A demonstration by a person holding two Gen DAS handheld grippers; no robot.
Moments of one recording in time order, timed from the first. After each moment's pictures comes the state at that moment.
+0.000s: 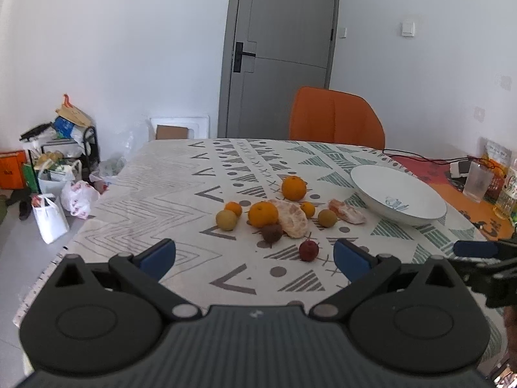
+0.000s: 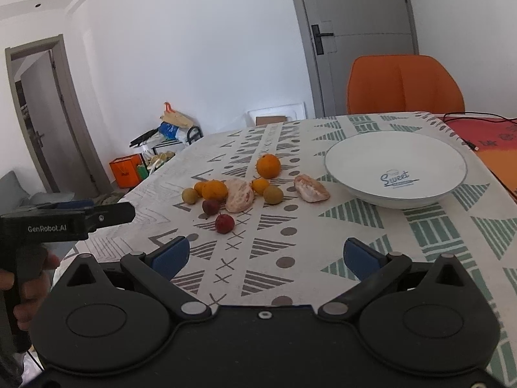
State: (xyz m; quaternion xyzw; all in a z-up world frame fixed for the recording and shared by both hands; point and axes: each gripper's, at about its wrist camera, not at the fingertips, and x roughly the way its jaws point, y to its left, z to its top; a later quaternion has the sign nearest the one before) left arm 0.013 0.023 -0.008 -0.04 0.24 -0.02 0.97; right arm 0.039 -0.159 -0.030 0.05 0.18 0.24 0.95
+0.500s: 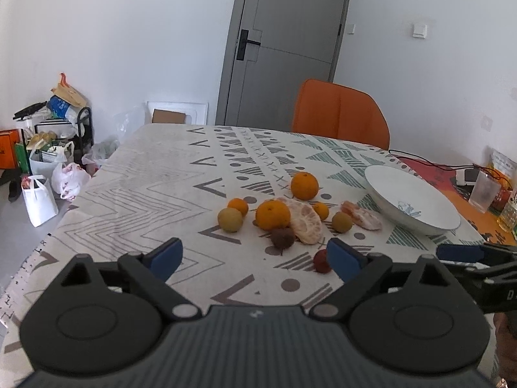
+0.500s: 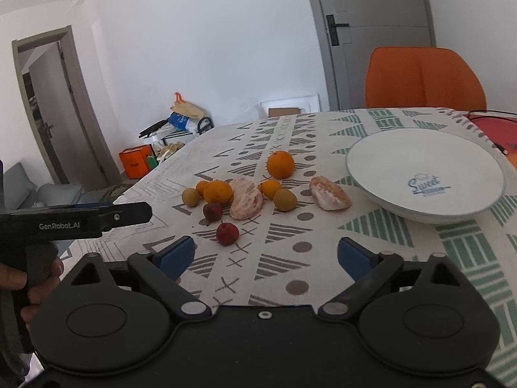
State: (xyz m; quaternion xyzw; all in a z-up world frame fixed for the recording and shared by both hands) left arm 0.054 0.041 -0.028 -0.07 0.26 -0.03 0.96; right arm 0.083 -0.138 -0.032 0.04 0.19 0.26 0.95
